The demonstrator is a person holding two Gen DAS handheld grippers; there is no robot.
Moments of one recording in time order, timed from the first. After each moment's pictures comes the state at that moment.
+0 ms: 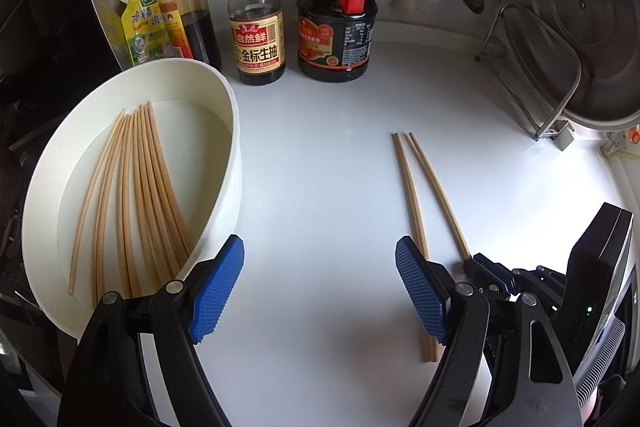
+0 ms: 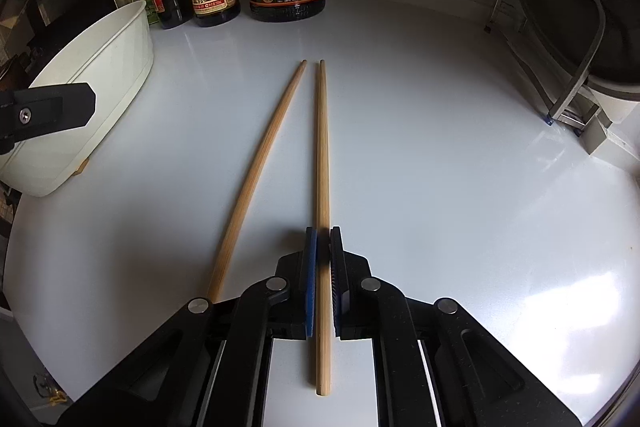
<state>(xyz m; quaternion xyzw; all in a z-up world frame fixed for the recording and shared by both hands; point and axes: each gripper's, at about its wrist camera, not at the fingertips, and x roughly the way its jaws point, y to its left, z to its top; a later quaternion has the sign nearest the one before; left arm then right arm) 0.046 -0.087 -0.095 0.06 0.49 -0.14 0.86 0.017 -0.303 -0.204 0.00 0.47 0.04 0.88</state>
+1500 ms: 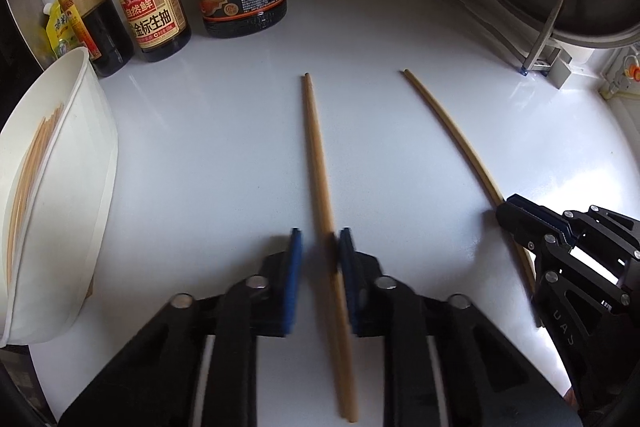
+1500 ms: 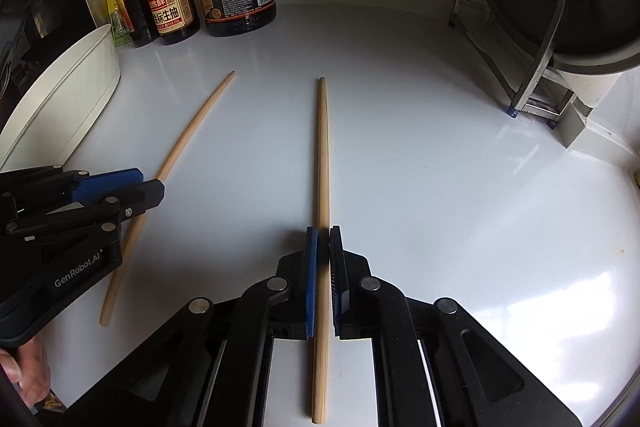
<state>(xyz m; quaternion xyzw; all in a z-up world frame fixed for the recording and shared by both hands) 0.039 -0.168 -0.168 0.11 0.51 -0.18 0.84 0.012 -0.359 -0.211 0.01 0.46 0.04 0.89</state>
